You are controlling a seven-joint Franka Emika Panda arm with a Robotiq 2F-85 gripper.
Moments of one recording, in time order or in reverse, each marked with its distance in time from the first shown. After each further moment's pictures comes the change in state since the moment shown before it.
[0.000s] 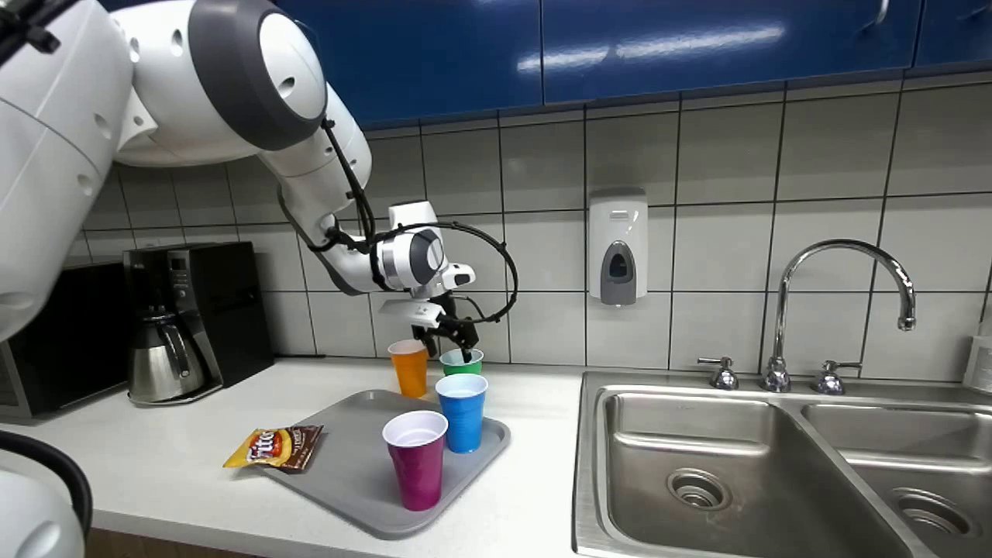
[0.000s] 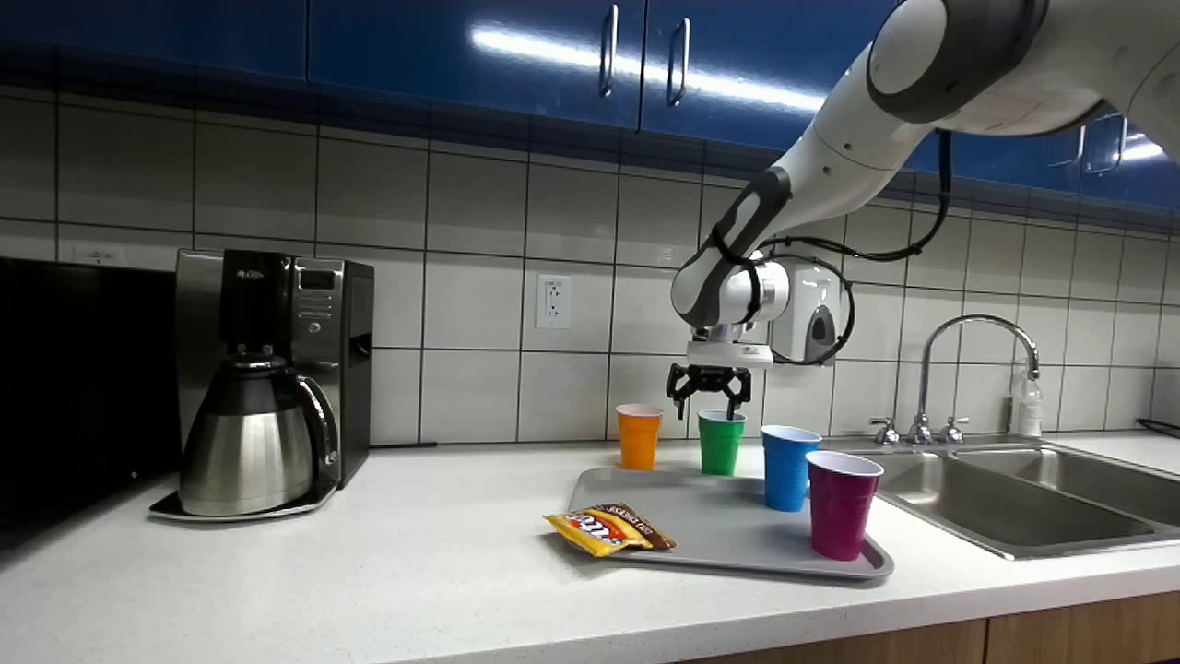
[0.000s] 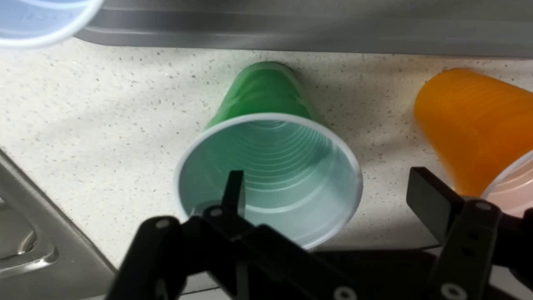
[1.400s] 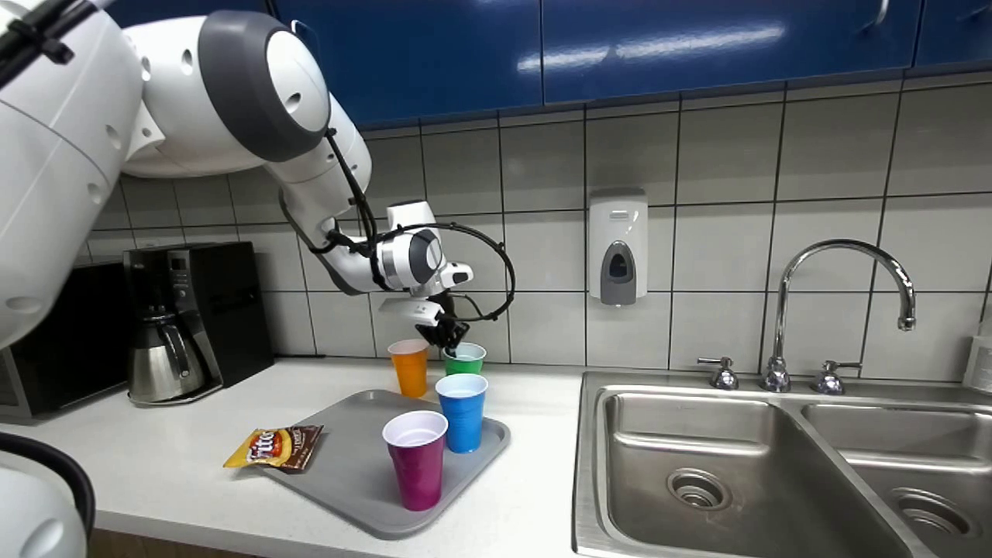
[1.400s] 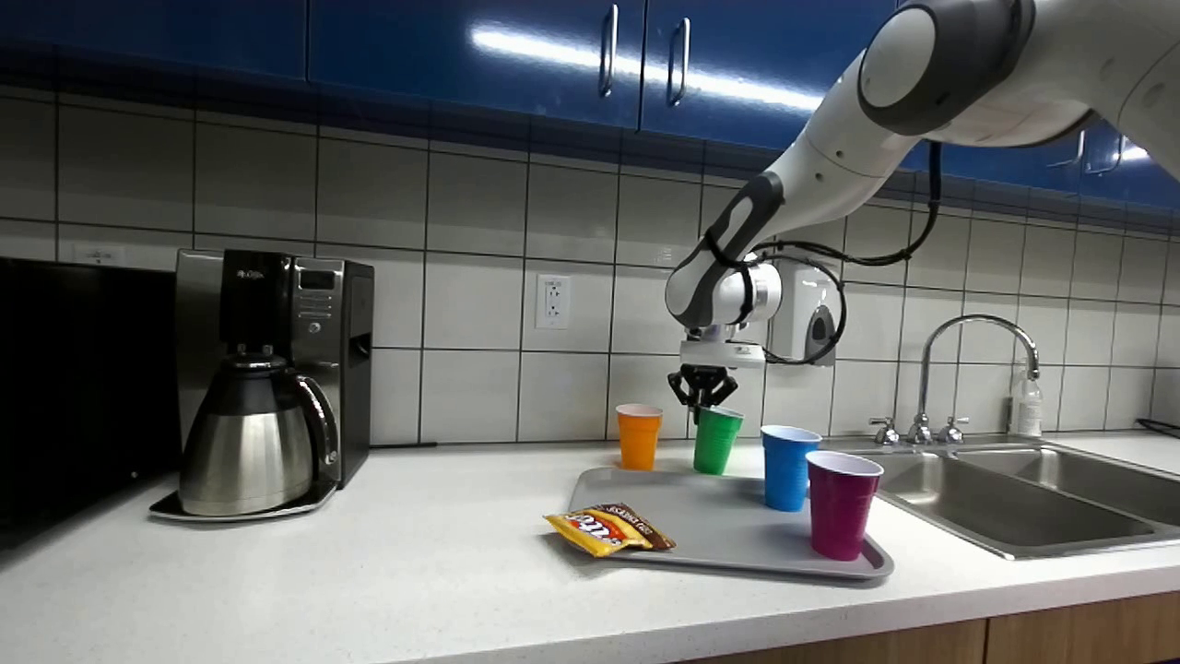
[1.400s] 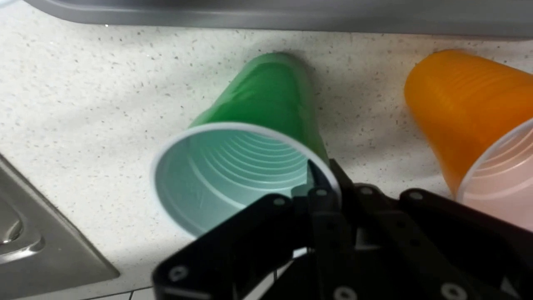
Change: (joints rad) arm 0.010 0.031 -0.002 0.051 -0.003 0.002 0.010
